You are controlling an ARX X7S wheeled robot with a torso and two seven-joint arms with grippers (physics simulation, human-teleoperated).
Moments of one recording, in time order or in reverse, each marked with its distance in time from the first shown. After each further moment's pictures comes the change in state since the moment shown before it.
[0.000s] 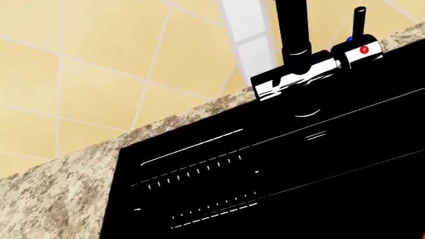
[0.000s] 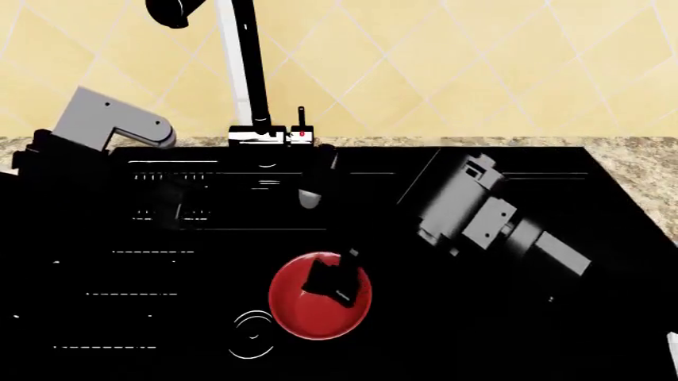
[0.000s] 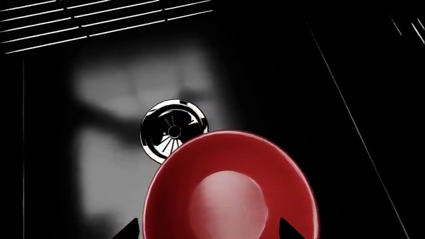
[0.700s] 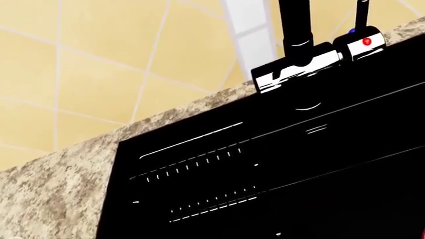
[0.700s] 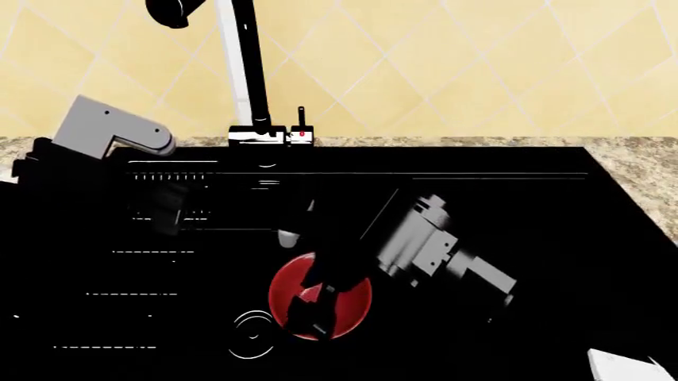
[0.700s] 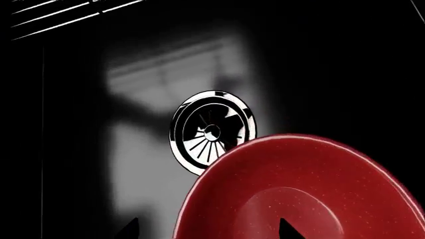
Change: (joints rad) left arm 0.034 -0.013 -0.010 0.011 -0.026 0.015 -0.027; right arm -0.102 -0.156 -0.064 0.253 -0.016 -0.118 -0.071
